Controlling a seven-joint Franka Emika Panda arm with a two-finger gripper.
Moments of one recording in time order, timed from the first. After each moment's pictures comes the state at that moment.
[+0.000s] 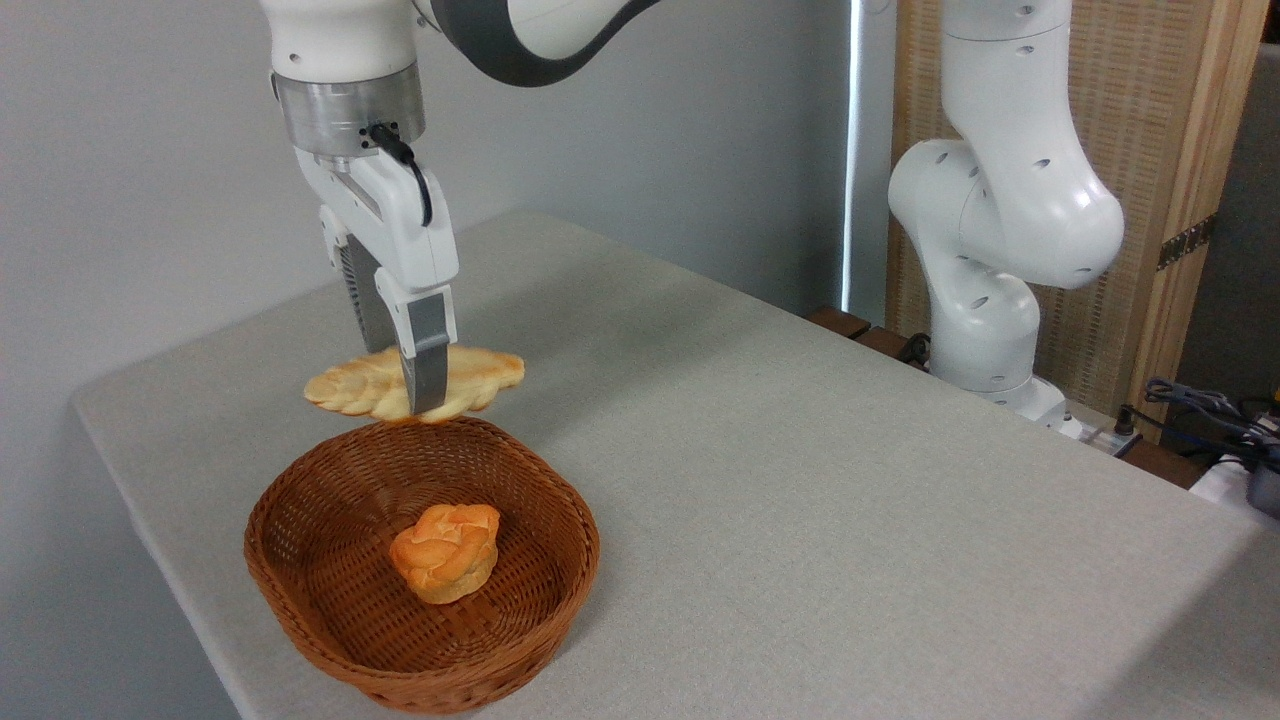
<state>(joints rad) -0.12 0.10 -0.05 -1.60 -0.13 1.80 0.71</state>
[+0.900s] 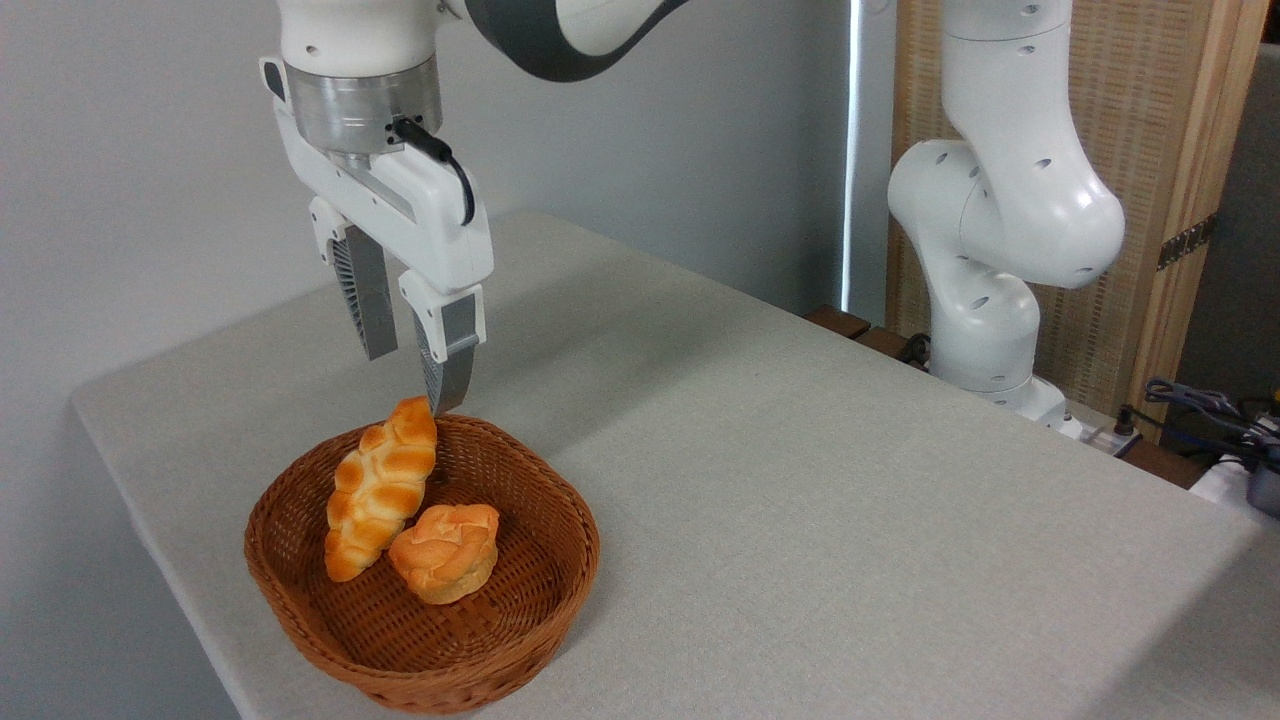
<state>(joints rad) -0.11 0.10 0.02 -1.57 -0.18 1.75 0.66</state>
